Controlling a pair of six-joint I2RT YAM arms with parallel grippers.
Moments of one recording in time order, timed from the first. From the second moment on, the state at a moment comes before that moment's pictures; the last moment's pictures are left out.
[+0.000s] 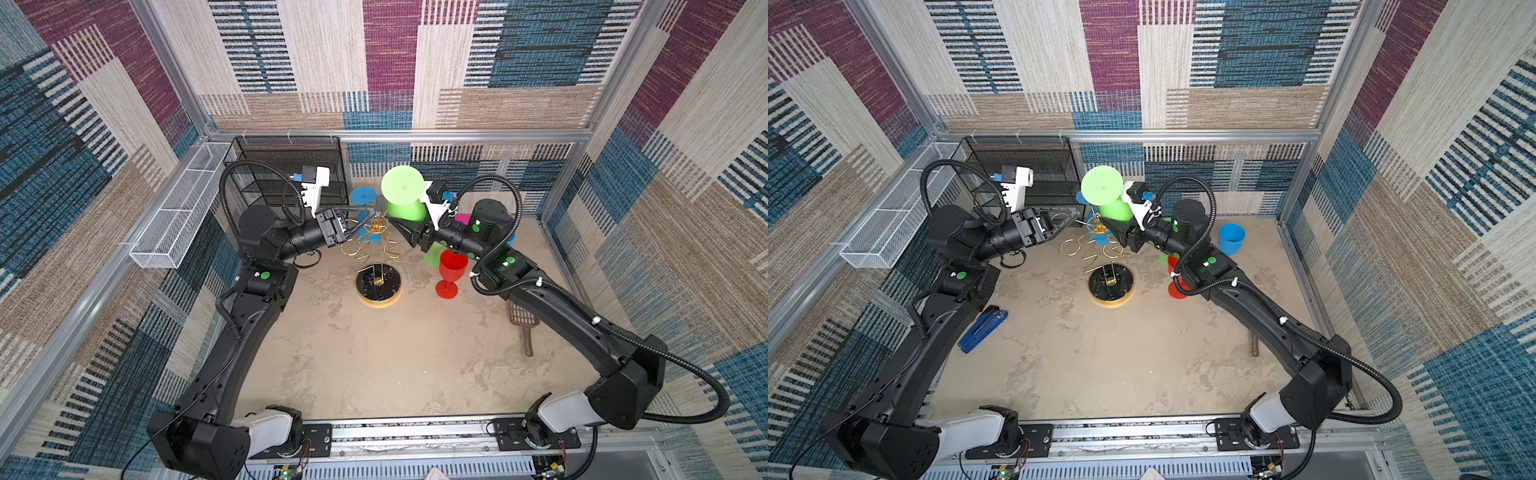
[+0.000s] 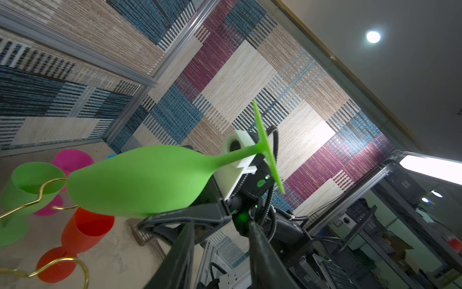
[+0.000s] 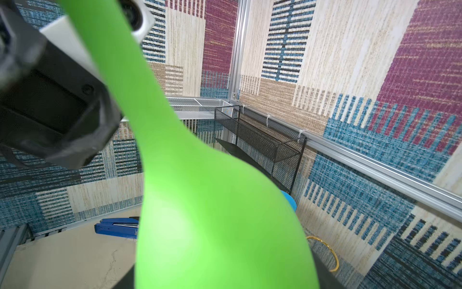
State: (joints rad) left arm -0.23 1.24 1.30 0.28 0.96 -1.00; right arm 0.63 1.47 1.47 0.07 -0.35 -0.11
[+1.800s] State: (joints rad) left arm -0.26 1.36 1.10 0.76 0.97 0.30; right arm 0.63 1.49 1.62 -0.71 -0.53 0.05
